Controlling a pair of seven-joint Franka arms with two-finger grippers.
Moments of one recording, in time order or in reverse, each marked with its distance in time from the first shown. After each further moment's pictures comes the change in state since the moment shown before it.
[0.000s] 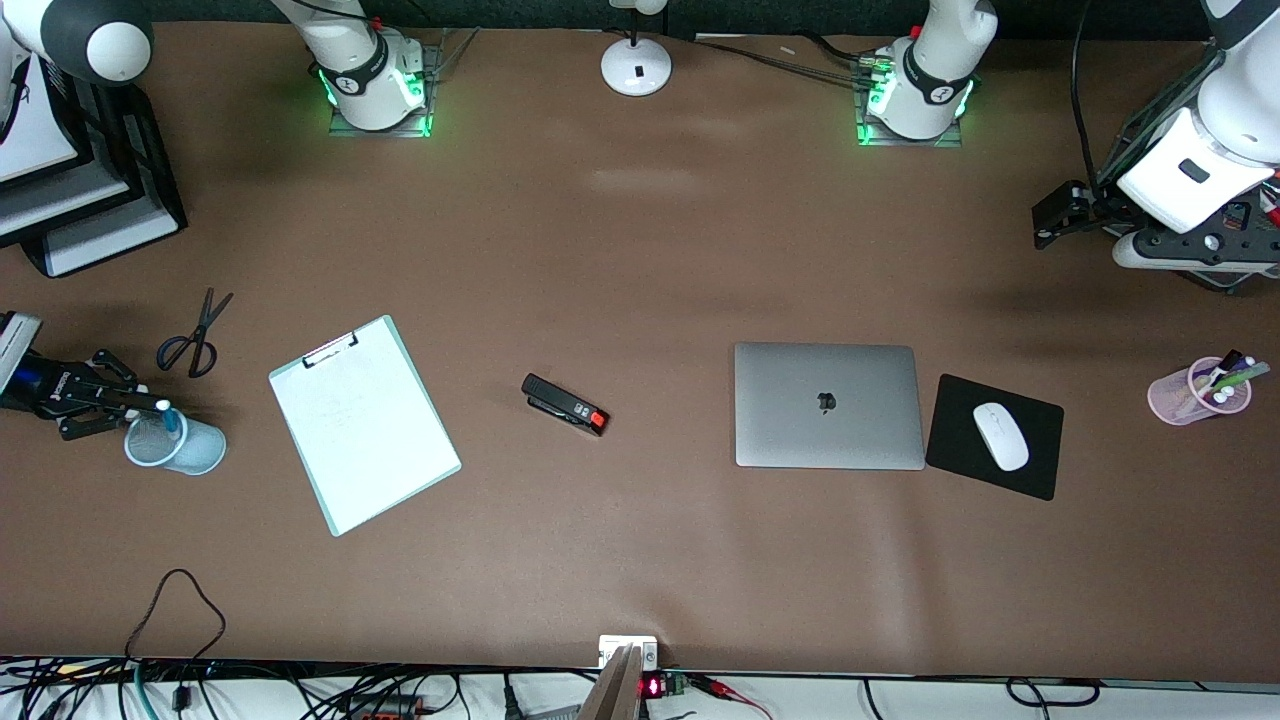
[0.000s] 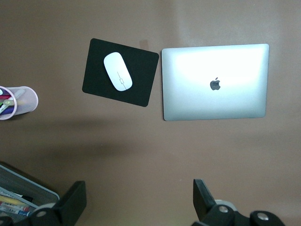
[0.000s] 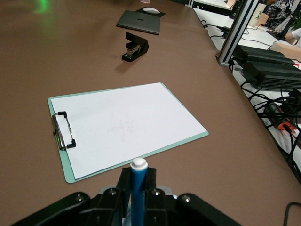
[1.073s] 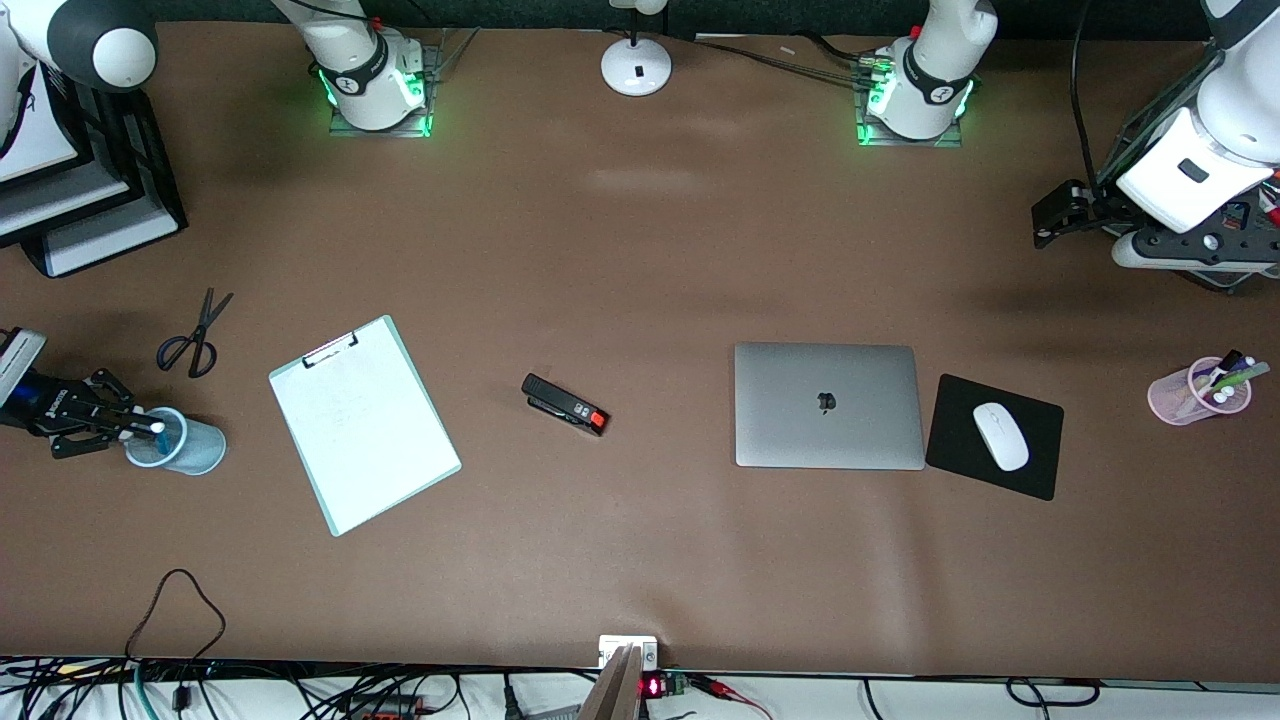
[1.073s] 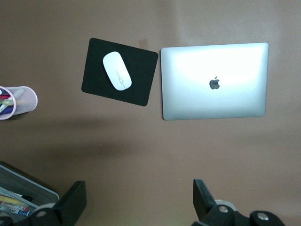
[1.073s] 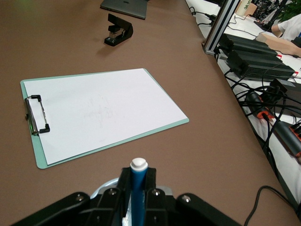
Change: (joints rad) left arm -0.001 0.000 -0.007 0.000 0.000 -0.002 0.000; right arm 0.002 0.027 0.023 0.035 0.013 0.096 0.000
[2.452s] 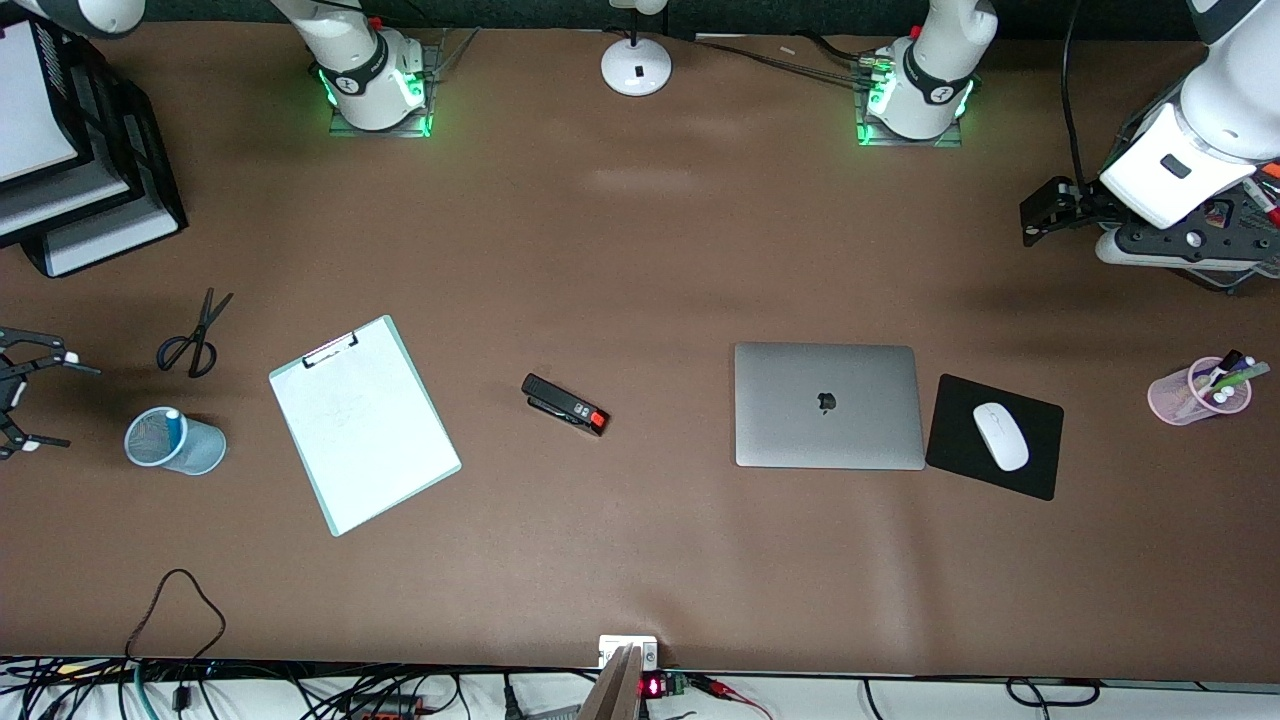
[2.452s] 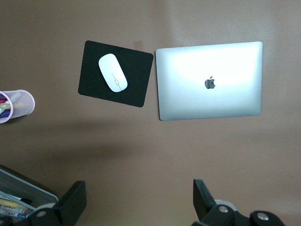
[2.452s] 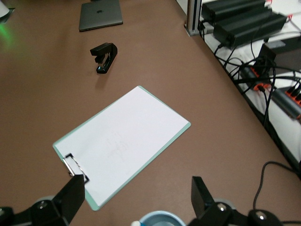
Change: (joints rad) left arm -0.002 0.000 -0.015 0.004 0.000 0.000 -0.001; right arm 0.077 -0.243 0.005 0.015 -0.205 -0.077 0.663
